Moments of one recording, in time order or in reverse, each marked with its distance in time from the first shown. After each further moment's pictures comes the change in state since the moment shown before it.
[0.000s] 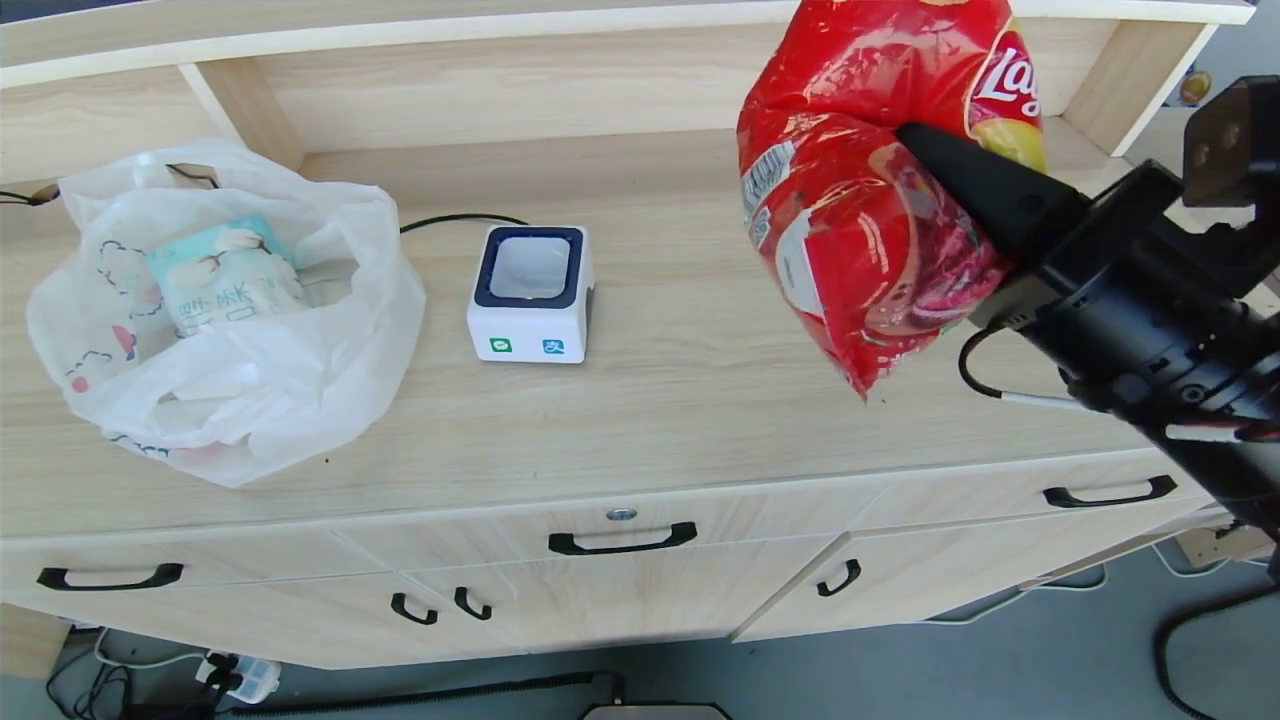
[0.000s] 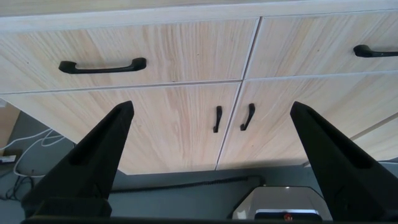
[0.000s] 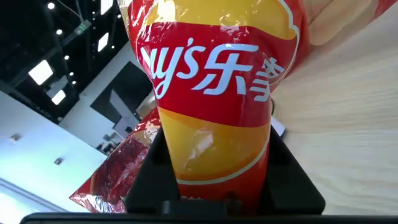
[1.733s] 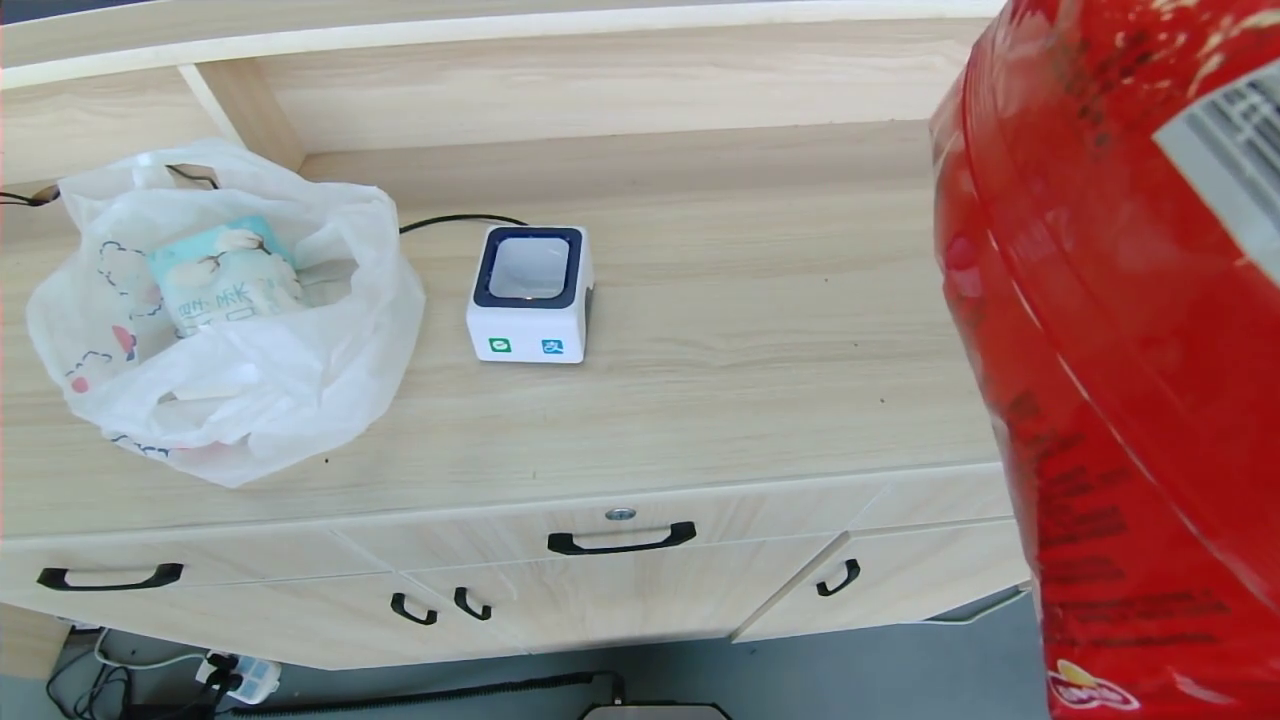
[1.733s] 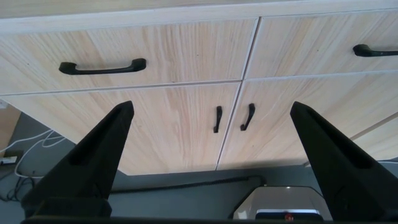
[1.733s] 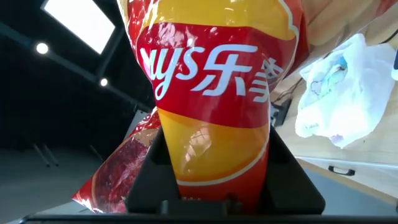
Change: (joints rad) left arm 0.000 0.000 0.000 -0.001 -0.001 0.005; right arm 0.367 -0.296 0.348 -0.185 -0.168 0.346
